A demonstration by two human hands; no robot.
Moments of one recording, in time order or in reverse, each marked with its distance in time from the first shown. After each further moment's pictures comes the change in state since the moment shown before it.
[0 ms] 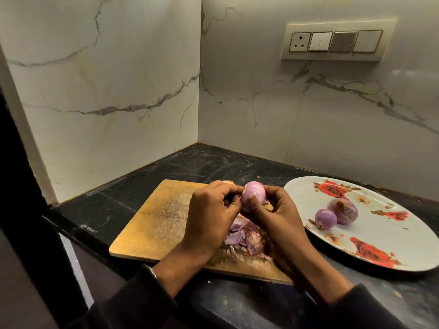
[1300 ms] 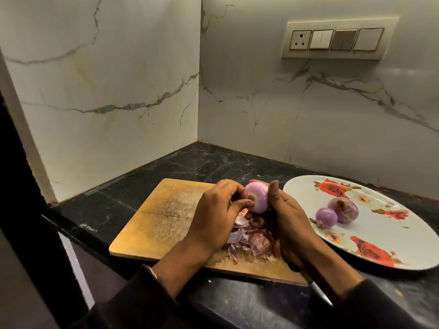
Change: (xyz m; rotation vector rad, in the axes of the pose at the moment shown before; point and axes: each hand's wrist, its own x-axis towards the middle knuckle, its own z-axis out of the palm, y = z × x) left_hand 0.001 -0.006 0.006 -0.100 -0.157 -0.009; right_hand 0.004 -0.017 -0.008 0.085 -0.089 0.218
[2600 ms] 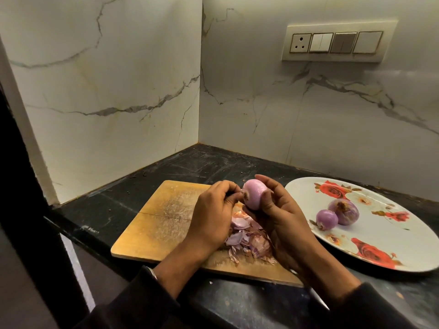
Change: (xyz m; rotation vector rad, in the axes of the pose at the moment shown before) left_hand 0.002 -0.005 0.001 -0.015 0.030 -0.179; right_hand 0.000 0.007 0.004 0.122 -0.020 -0.115
